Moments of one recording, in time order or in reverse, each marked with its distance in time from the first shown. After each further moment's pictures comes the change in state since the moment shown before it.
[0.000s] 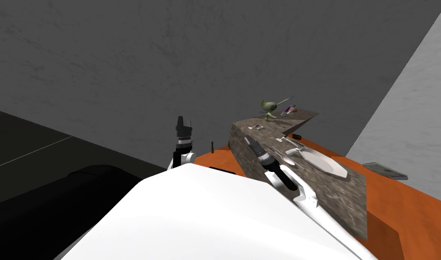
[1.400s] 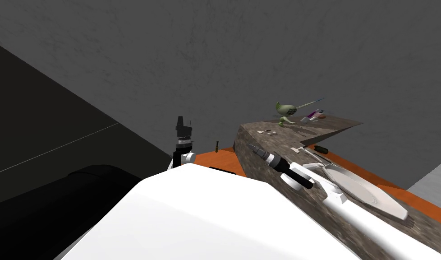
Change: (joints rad) left arm 0.000 0.000 0.000 0.000 0.000 0.000 0.000; right arm -0.096 -0.390 0.136 0.146 0.038 -0.005 -0.059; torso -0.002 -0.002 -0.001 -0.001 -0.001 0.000
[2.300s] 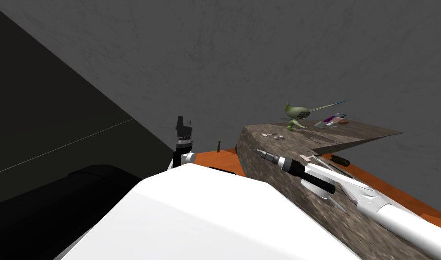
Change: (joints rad) left arm 0.000 0.000 0.000 0.000 0.000 0.000 0.000; right arm -0.006 -0.248 0.070 0.107 0.047 -0.023 -0.035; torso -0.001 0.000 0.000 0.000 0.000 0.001
